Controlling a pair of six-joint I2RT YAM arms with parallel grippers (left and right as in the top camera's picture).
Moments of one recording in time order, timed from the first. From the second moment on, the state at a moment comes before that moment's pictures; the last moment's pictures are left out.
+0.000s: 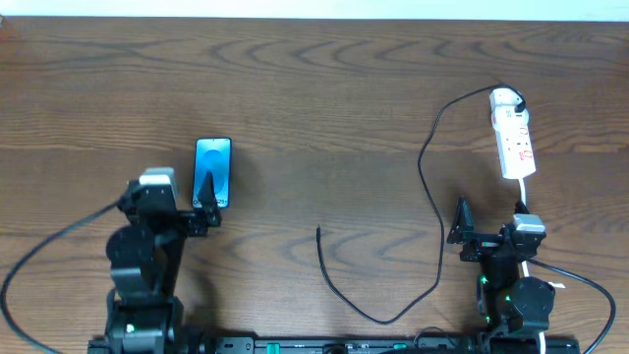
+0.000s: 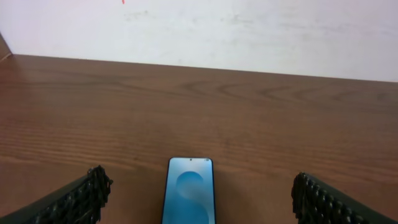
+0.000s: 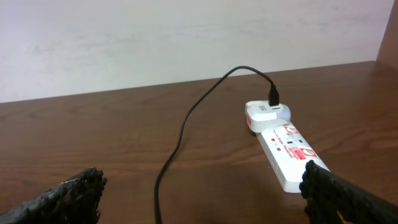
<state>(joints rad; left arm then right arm) 0.05 0.52 0.40 -0.16 0.08 -0.06 -0.02 0.01 0.01 -0.07 0.00 0.13</state>
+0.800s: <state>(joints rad) 0.05 1.15 1.04 -0.60 0.08 -0.01 -0.02 0.01 0.01 -0.07 0.01 0.13</state>
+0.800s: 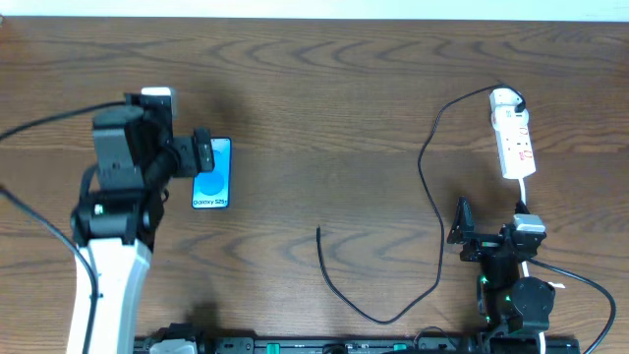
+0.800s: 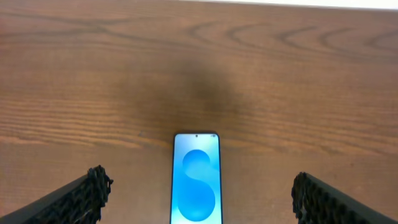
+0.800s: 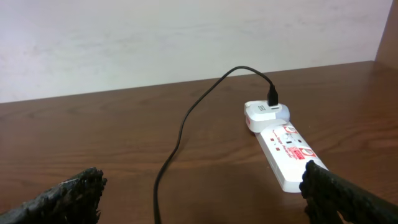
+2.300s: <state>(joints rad) 0.04 1.47 1.31 -1.02 0.08 -0.02 -0.02 0.01 0.01 -0.07 0.01 0.13</state>
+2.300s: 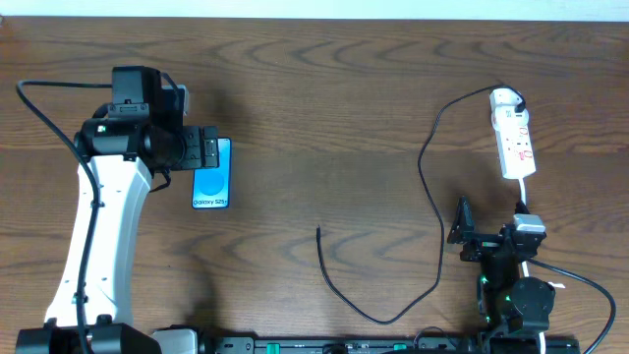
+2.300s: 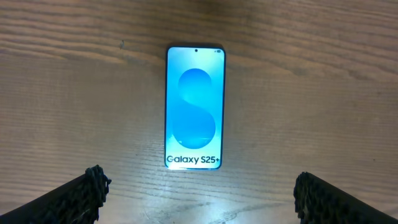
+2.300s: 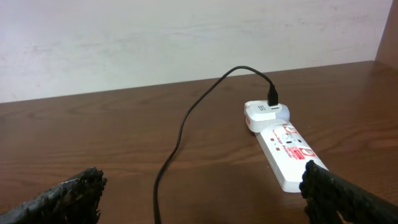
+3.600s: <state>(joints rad) -0.01 1.85 1.36 -1.00 0.04 -0.04 -0.02 0.01 0.01 -0.07 0.01 0.13</state>
